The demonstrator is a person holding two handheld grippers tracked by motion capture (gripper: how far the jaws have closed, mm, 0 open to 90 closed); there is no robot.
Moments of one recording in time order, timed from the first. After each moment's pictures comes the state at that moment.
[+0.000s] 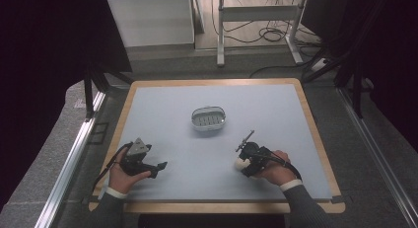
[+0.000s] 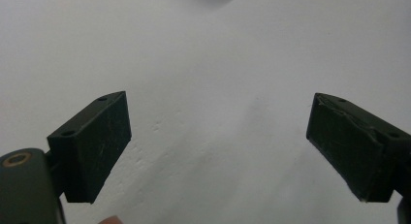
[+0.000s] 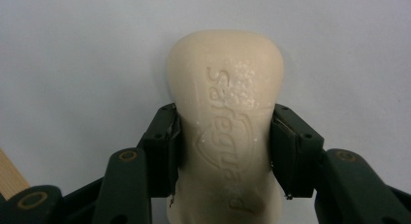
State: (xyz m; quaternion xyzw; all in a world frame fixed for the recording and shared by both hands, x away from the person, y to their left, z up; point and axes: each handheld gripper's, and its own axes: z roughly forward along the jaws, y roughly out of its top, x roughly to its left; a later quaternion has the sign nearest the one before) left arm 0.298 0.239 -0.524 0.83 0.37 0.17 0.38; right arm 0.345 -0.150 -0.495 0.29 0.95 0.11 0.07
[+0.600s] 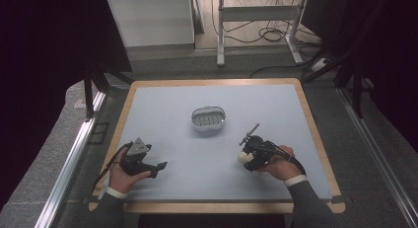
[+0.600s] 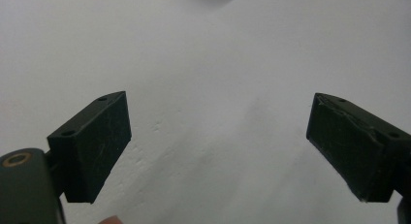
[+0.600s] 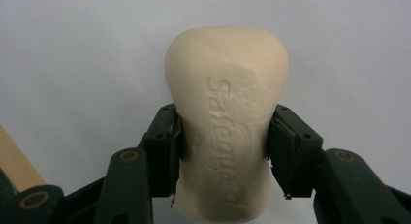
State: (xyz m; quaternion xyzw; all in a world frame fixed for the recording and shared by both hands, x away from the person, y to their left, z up) left arm 0.298 0.239 -0.524 0.83 0.37 0.17 0.38; right arm 0.353 -0.159 -0.474 0.29 0.95 0.13 0.08
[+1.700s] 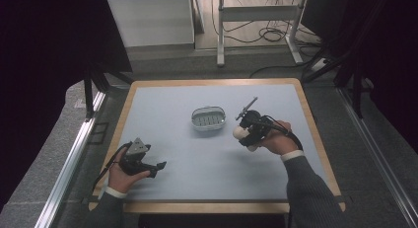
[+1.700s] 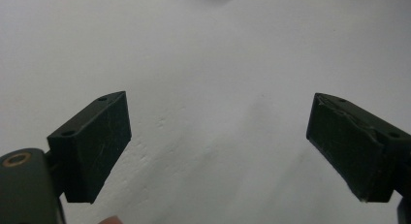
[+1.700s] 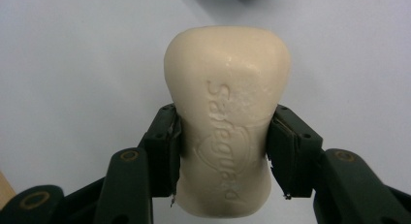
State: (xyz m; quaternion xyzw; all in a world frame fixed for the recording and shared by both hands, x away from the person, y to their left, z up) left arm 0.300 0.243 -0.526 0.83 0.37 0.17 0.38; right arm 0.399 -0.142 -0.420 0.27 0.94 0.16 0.11
